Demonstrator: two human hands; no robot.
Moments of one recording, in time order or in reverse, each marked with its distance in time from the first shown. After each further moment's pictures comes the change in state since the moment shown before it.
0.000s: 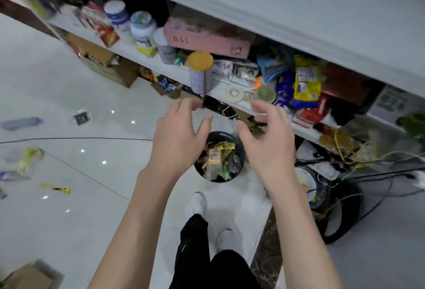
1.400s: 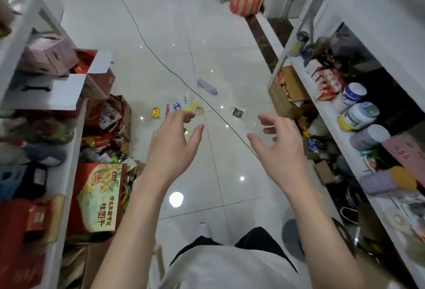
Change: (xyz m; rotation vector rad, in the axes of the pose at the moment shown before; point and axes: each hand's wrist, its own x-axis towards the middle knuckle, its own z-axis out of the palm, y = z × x) left_hand -0.308 -0.272 -0.400 -0.017 0.636 -0.692; right_hand -0.227 -0.383 0.263 0.016 -0.743 -0.662
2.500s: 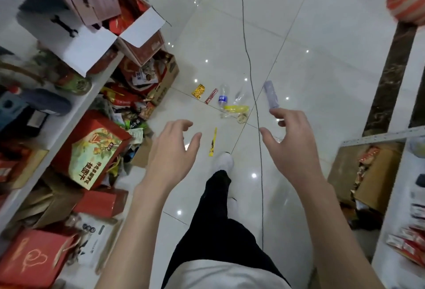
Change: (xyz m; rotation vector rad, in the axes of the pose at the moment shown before) left_hand 0.335 -0.088 0.099 0.014 0.181 -0.722; right_hand 0.488 0.055 0.190 -0.149 -0.550 -0.378
